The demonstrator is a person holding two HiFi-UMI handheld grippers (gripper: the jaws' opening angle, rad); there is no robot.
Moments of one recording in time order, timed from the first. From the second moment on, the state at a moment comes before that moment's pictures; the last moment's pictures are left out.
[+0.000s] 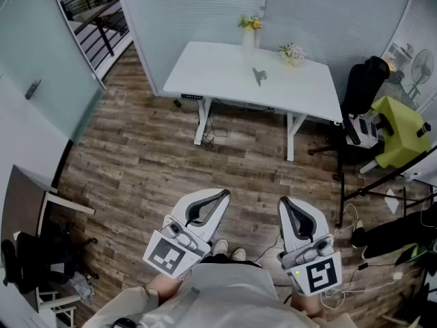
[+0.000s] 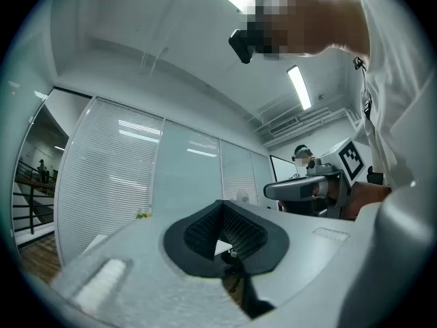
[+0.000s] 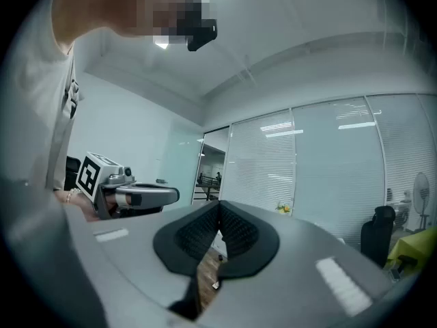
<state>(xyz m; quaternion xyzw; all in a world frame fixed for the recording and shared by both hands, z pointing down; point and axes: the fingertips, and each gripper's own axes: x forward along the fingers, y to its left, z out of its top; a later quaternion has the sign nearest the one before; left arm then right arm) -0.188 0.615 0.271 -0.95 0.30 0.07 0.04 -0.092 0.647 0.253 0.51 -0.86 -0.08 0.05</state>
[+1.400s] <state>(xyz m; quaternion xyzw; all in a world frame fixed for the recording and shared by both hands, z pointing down) -0.167 0.495 0.286 -0.95 0.31 0.07 0.04 -0.065 0.523 0.265 0.51 -0.86 -0.07 0.03</state>
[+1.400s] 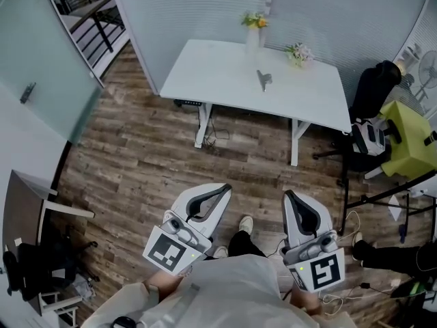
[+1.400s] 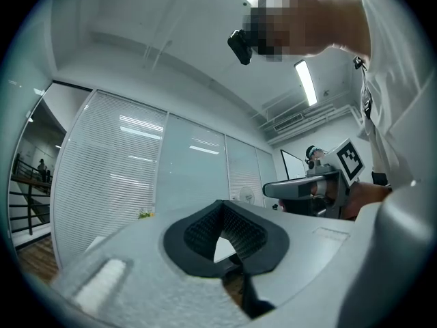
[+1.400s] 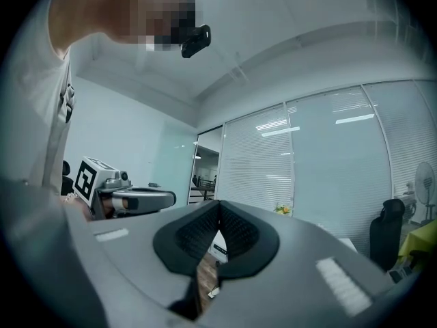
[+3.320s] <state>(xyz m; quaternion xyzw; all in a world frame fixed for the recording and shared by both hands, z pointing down) -0.013 0.255 0.289 -0.95 0.30 0.07 0.03 0.080 0.289 0.269 0.50 -0.86 -0.07 0.03</state>
